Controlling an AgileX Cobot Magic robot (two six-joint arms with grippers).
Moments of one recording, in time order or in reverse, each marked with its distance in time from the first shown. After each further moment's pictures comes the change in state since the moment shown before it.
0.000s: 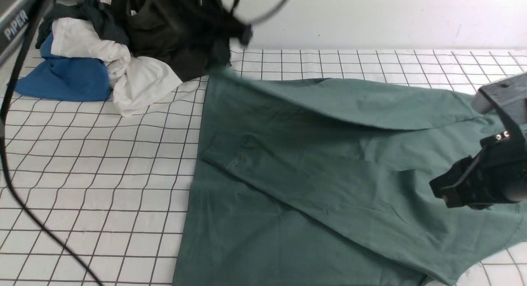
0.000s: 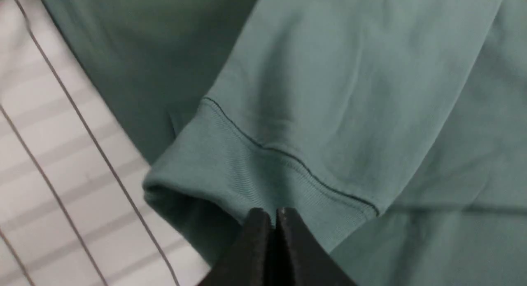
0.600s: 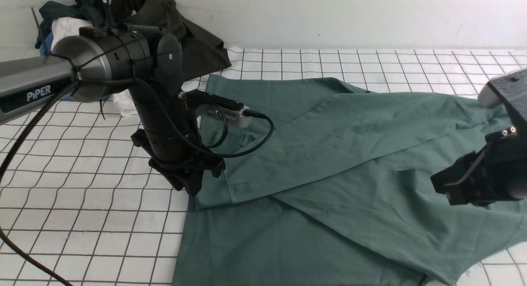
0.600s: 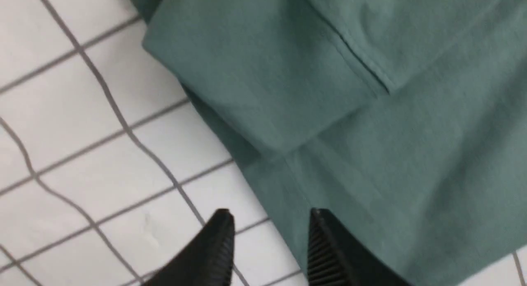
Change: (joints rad) right arm 0.000 -0.010 0.000 0.030 -0.006 -0.015; left arm -0.006 -0.061 0.355 0.044 0.008 -0.017
